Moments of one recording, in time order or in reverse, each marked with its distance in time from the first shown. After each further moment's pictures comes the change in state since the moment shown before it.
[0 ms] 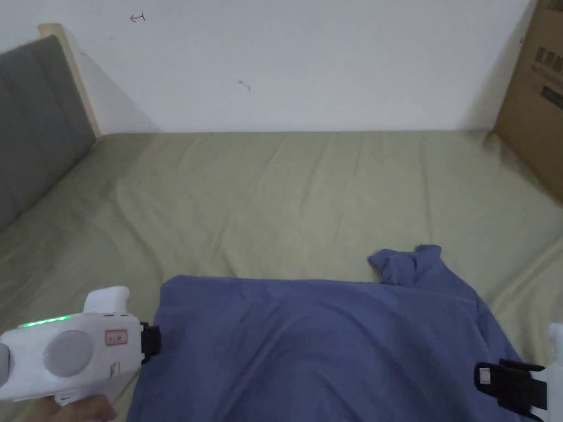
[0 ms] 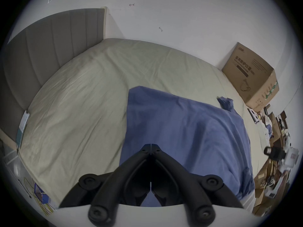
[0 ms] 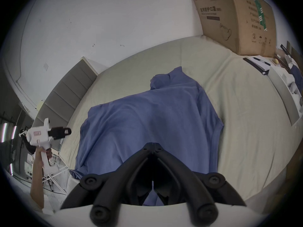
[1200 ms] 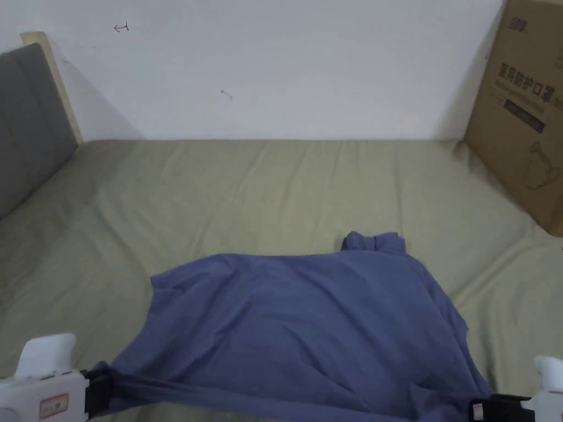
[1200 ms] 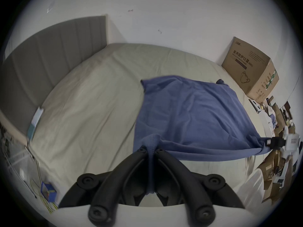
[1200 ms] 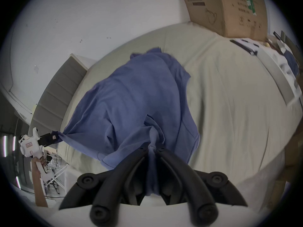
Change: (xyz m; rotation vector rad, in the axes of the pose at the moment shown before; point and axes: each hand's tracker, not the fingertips) left arm -0.009 -0.099 0.093 0.013 0.051 -0.037; right arm 0.044 -0.053 0.036 -0.115 -0.056 -0.092
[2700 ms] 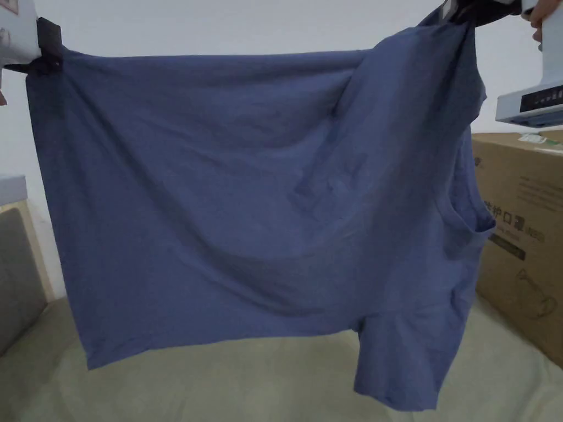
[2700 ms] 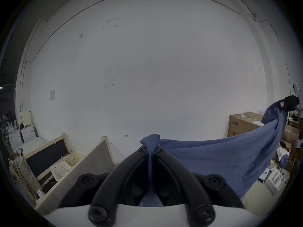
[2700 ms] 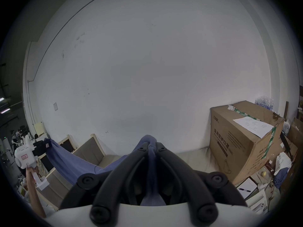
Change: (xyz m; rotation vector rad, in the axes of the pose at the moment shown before) left arm 0.149 0.492 0.204 0.800 0.064 -0.243; right arm -0.229 0.507 0.261 0.770 0.047 0.261
